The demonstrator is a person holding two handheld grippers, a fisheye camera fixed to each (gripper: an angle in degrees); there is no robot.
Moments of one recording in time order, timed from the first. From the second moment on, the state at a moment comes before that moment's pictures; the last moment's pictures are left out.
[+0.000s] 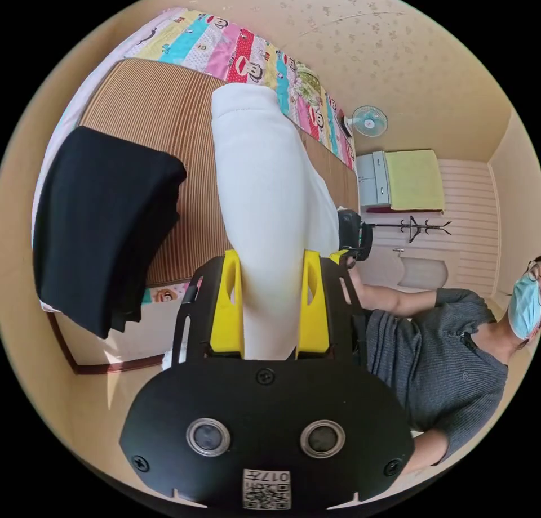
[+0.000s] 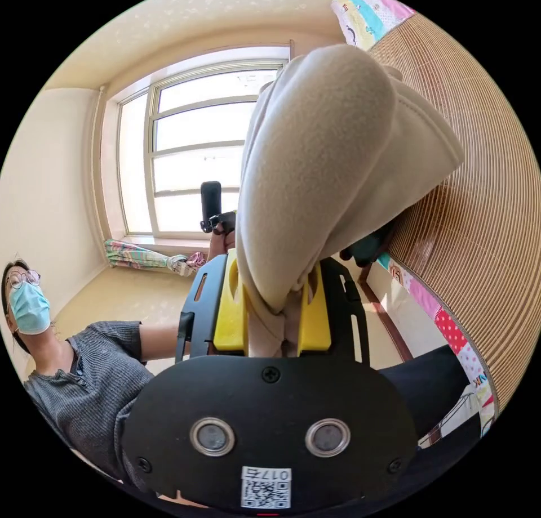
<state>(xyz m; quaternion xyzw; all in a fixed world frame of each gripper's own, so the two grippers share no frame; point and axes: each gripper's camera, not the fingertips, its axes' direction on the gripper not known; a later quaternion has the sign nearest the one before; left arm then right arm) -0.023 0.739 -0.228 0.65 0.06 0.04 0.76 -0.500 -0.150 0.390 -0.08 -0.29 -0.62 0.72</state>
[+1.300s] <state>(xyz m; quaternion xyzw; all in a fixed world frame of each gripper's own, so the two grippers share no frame) -0.089 0.608 -0.015 0.62 0.30 -0.19 0.70 -0.629 -0.310 0.482 -0.03 0.06 -0.50 0.86</state>
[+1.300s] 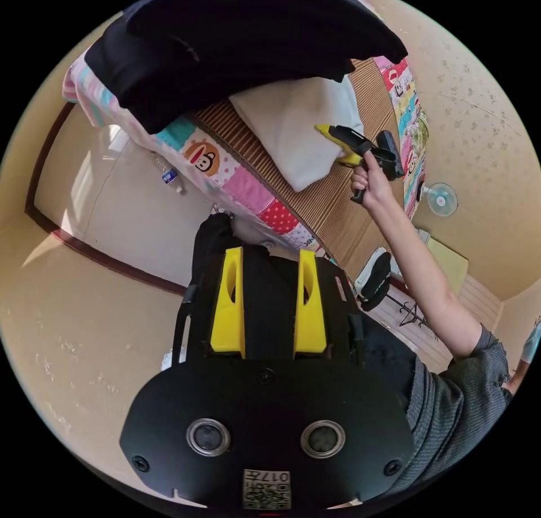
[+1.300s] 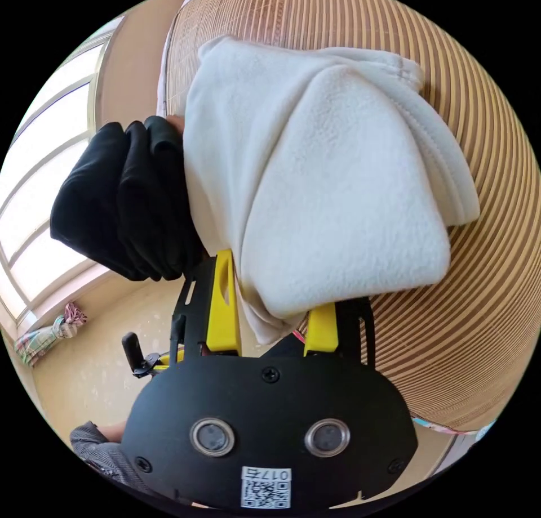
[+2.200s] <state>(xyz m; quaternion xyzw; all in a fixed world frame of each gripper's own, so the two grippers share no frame) 0.080 0.296 -0.271 0.59 0.11 0.05 0.80 0.049 -0.256 0.091 0.39 -0.03 -0.08 0.92</state>
